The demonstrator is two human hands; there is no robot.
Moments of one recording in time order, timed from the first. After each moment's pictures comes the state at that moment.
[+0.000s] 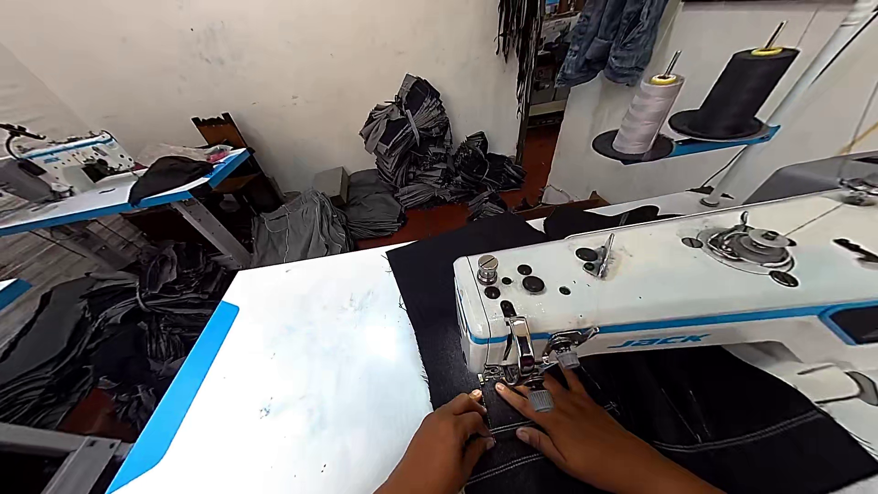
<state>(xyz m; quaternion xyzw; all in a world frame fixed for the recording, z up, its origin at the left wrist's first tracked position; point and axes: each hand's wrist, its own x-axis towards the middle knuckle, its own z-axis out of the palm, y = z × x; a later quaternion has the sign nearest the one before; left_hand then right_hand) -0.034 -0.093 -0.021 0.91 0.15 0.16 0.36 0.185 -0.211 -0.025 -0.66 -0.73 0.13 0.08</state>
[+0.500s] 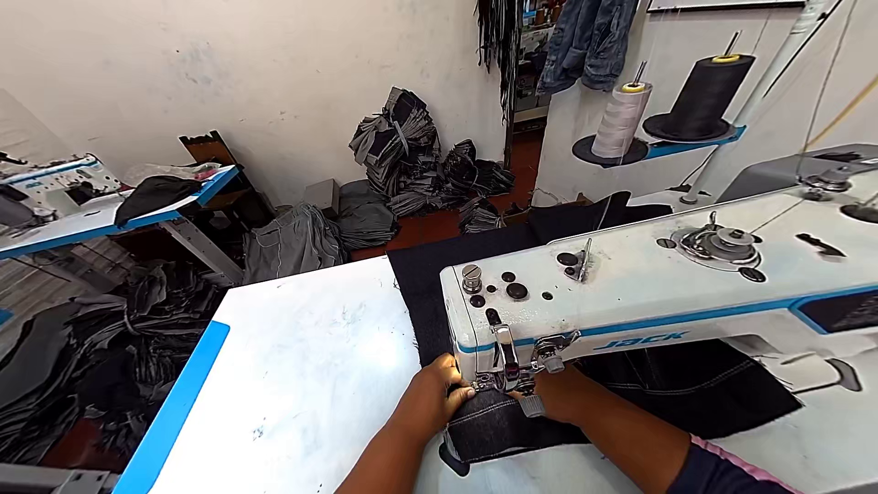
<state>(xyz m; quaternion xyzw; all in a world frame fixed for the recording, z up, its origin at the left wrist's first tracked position) -0.005 -0.039 -0.009 0.92 0.21 0.12 0.31 0.190 -0.165 0.037 -0.73 -0.63 0.27 0.00</state>
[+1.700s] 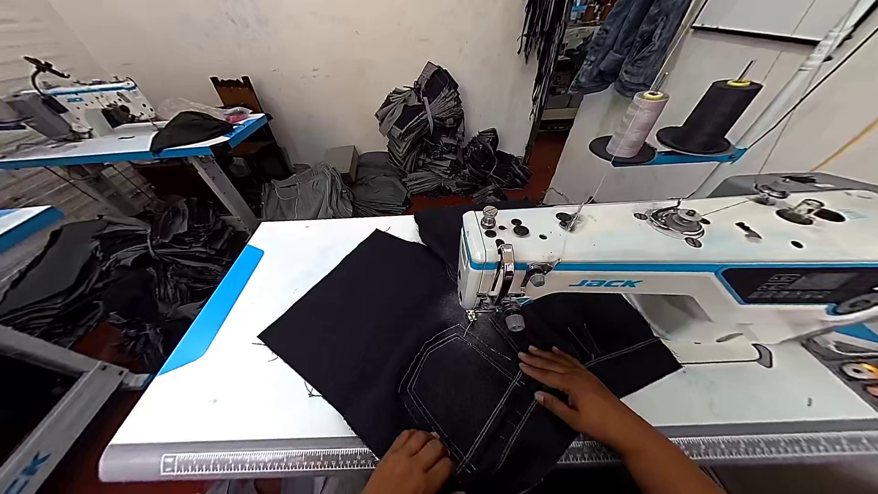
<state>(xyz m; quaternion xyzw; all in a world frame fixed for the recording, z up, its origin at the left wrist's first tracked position) -0.135 -0.203 -0.037 0.96 0.12 0.21 0.11 0.206 -0.280 -0.042 -0.63 -0.73 0.13 0.25</state>
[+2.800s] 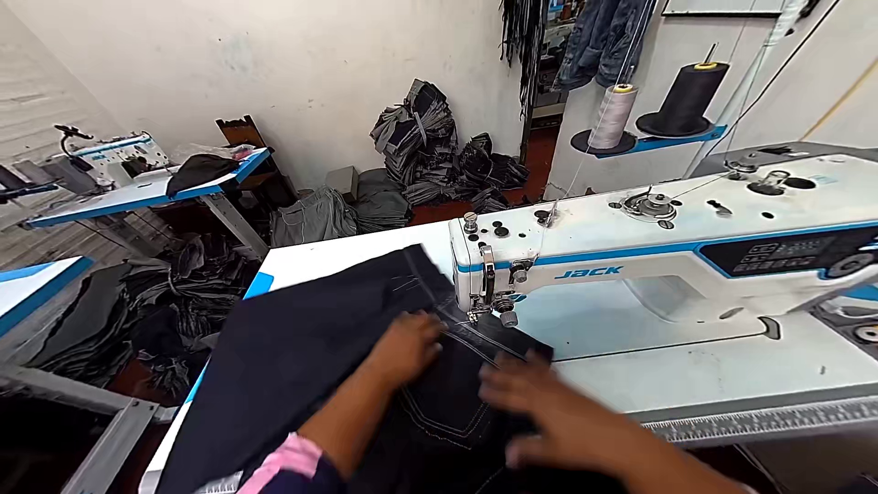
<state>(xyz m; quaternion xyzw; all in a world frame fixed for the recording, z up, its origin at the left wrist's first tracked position) -0.068 -0.074 0.043 0.95 0.28 -0.05 0.15 0.134 -0.275 0.023 -0.59 -0.77 0.21 0.13</state>
